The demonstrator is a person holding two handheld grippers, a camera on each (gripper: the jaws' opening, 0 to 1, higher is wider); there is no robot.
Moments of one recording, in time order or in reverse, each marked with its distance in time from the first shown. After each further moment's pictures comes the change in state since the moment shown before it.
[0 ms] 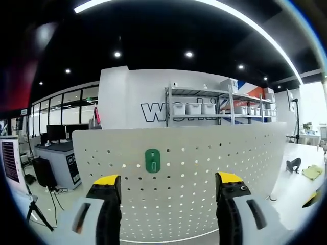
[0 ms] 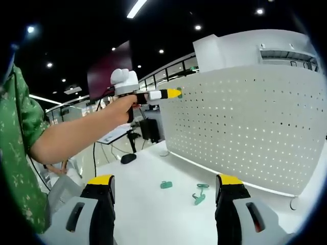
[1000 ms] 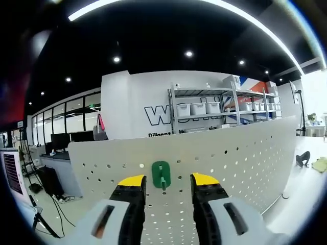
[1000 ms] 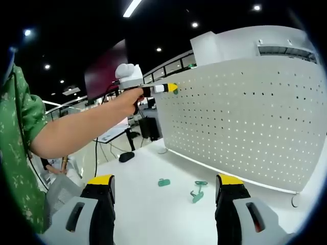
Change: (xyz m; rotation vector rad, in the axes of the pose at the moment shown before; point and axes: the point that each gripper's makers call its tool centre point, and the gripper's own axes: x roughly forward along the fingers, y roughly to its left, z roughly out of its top) left arm 0.035 0.011 0.011 0.062 -0.021 0.041; right arm 0.004 -0.011 -0.009 0.023 0.017 -0.002
